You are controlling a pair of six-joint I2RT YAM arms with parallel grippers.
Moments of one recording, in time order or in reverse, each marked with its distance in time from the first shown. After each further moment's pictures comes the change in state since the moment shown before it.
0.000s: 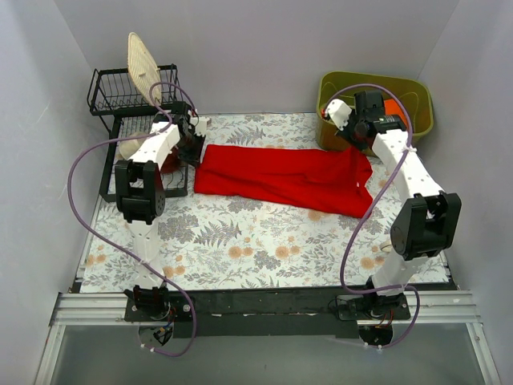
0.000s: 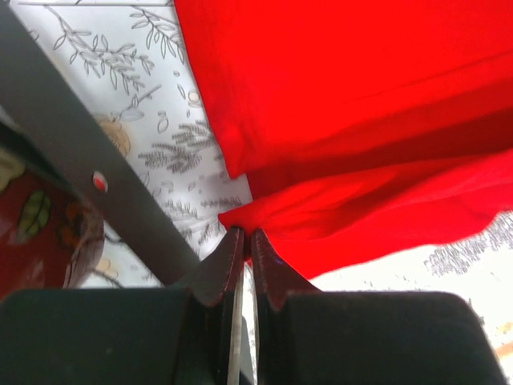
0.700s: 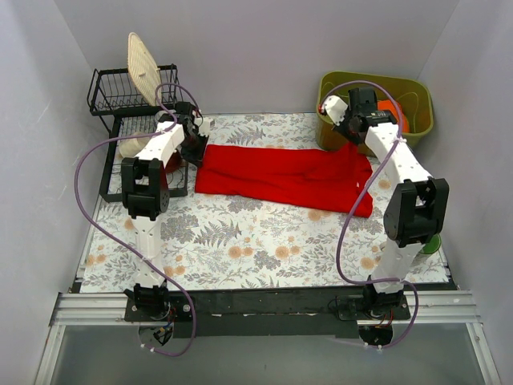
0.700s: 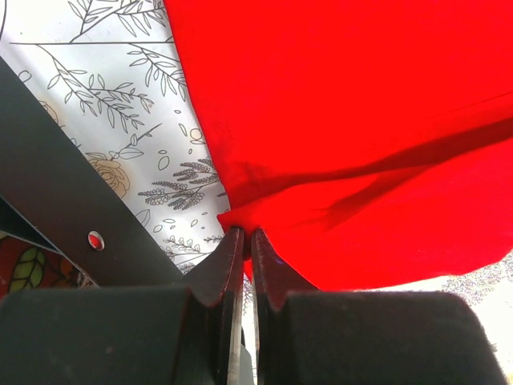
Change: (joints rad) left arm -0.013 0.094 0.077 0.004 -0.018 -0.002; right arm 0.000 0.132 0.089 0.051 0.056 0.004
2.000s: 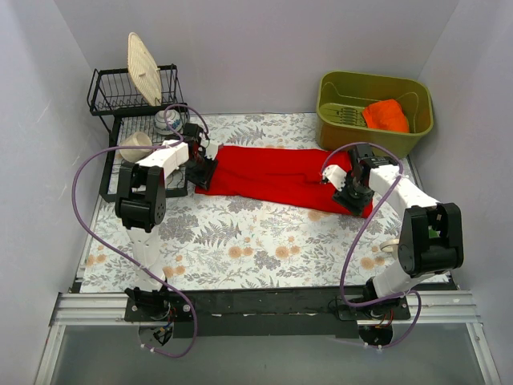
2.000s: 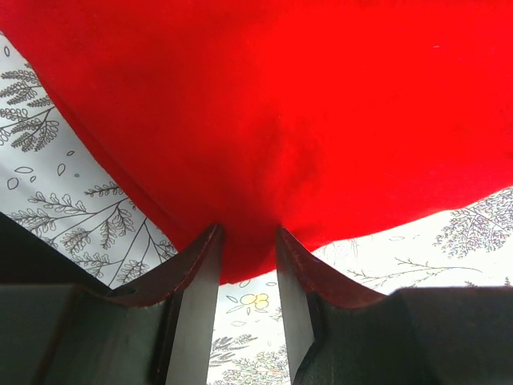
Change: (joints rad) left arm -0.064 -0.186 -0.419 0.164 0.019 0.067; right arm 0.000 -0.272 -0.615 -0.145 -0.141 -0.043
